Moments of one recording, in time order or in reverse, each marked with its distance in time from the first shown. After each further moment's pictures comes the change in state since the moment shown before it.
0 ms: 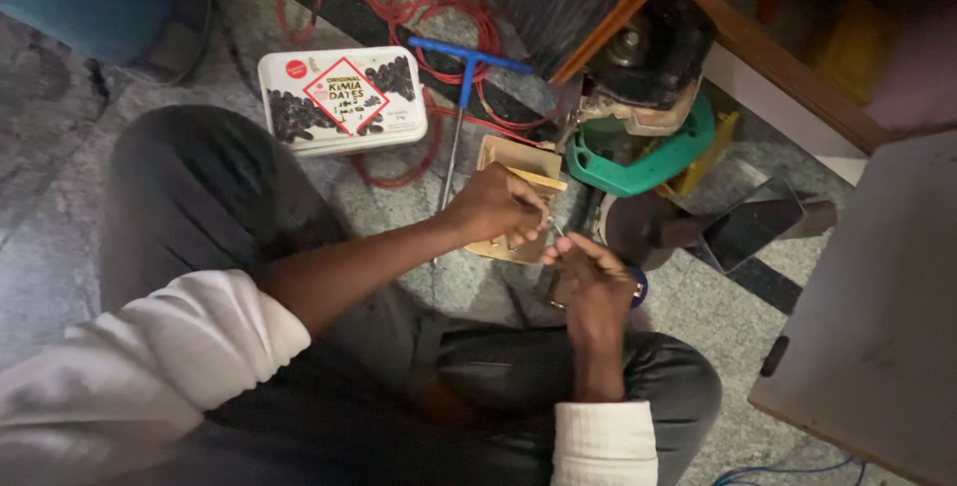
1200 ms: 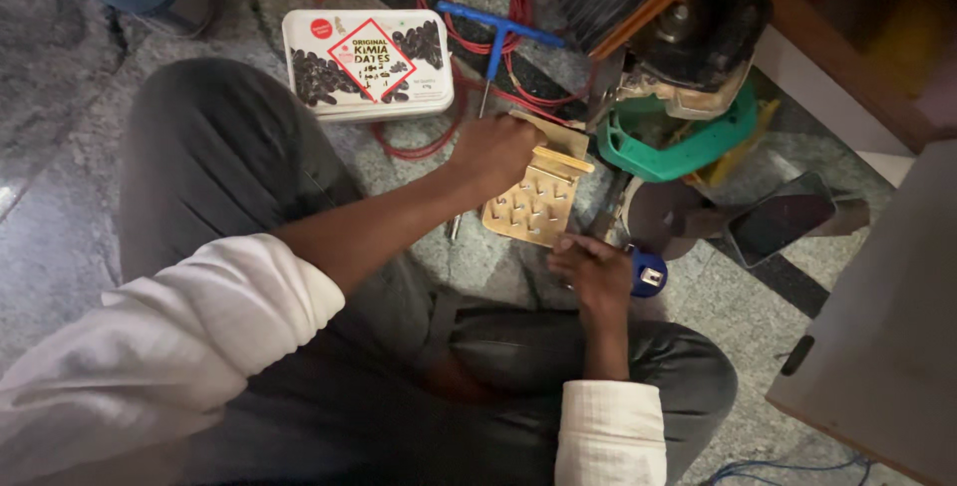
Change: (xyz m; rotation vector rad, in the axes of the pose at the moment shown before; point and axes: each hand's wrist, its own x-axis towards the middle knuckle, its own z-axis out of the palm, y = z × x) left_hand 0.021 -0.014 -0.028 1.127 0.244 0.149; right_hand 0.025 0.052 -0.036 -0.402 -0.070 0.177
